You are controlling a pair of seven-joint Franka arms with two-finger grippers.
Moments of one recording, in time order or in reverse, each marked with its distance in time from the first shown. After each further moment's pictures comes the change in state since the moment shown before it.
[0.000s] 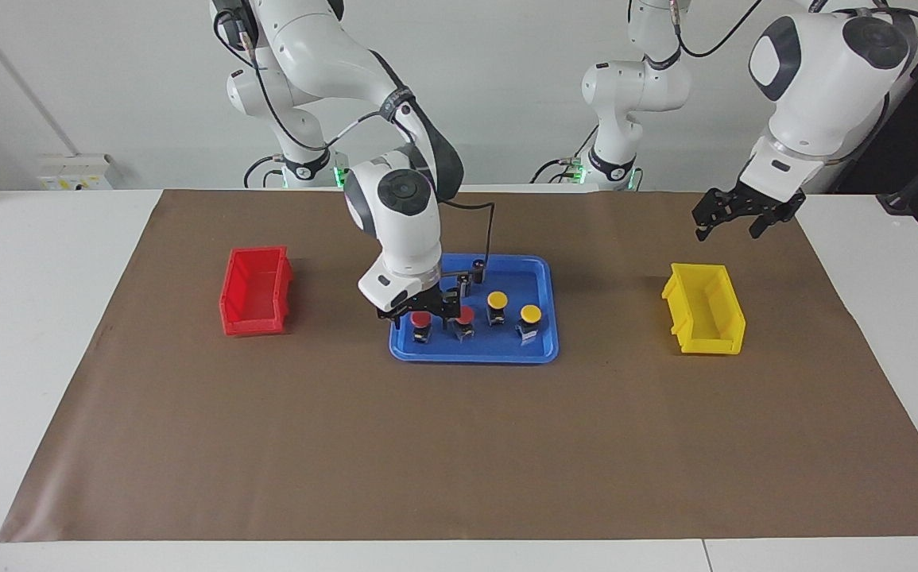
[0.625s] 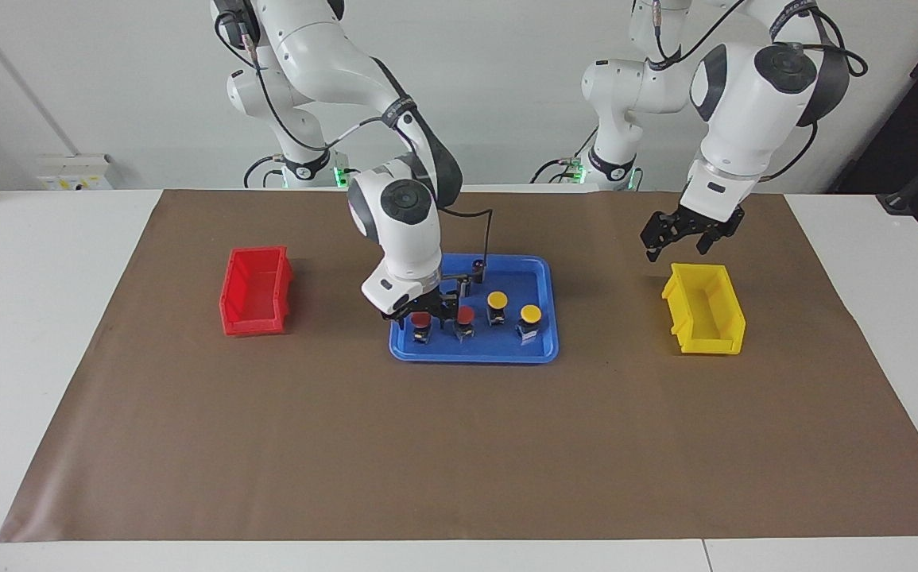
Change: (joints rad) left arm -0.115 0.012 -0.005 -0.081 0.000 0.142 -0.231; right arm 0.005 -0.007 0.000 -0.048 0.032 0.020 0.000
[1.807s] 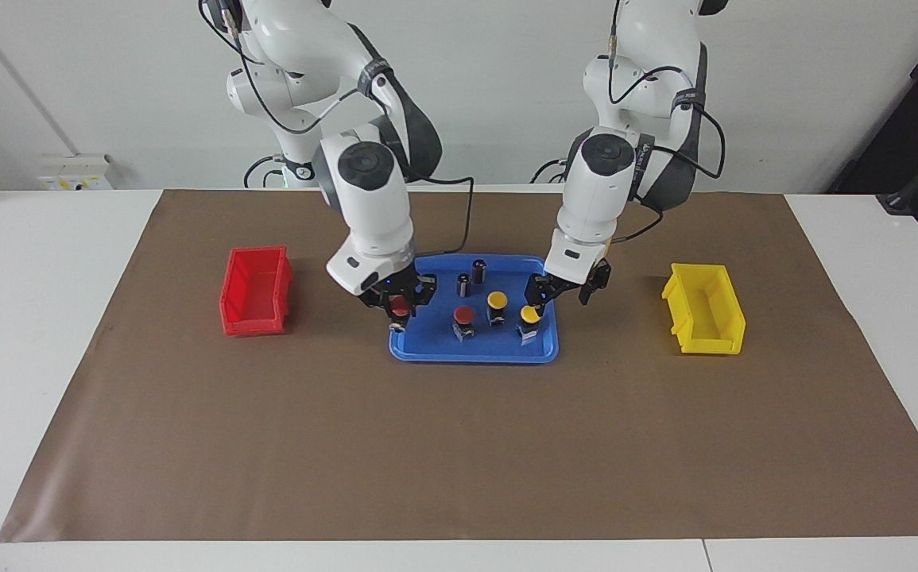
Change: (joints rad) left arm -0.279 0.273 -0.005 -0.001 0.000 0.335 -0.415; right arm -0.140 -0.173 -0.008 0.063 0.023 -0.239 -0.208
